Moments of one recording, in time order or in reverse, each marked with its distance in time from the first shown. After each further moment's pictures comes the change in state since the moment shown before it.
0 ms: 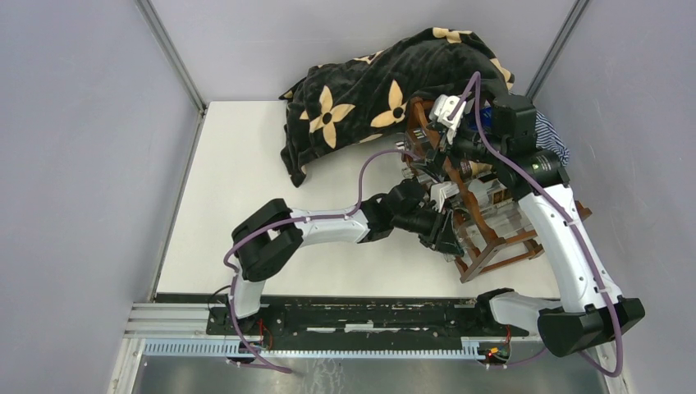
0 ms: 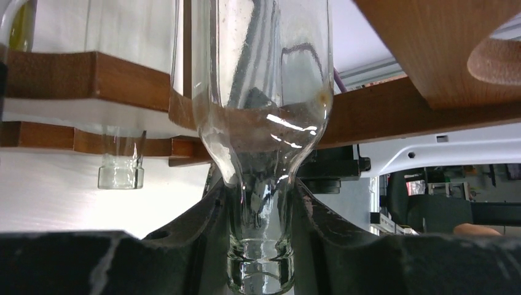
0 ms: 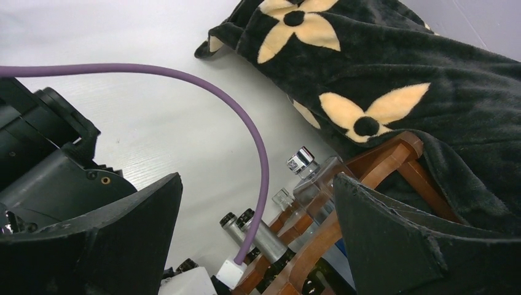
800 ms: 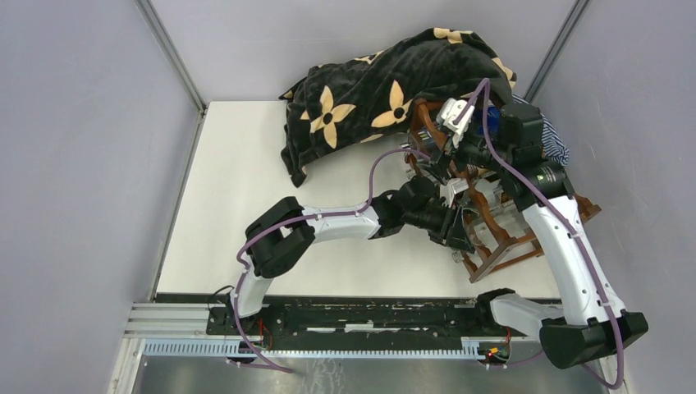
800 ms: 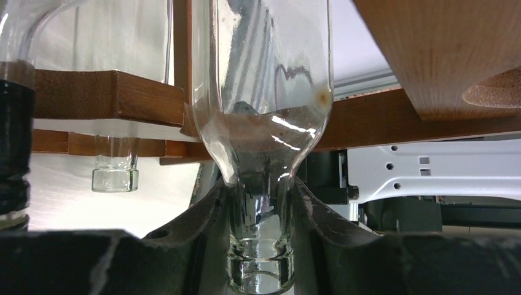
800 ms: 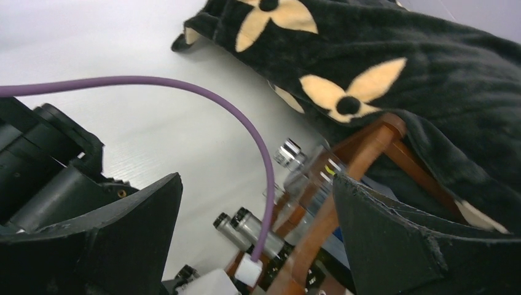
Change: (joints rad) left arm 0.000 0.103 0.142 -0.021 0.021 -0.091; right arm -0.011 -0.064 -0.072 0.049 0.056 0.037
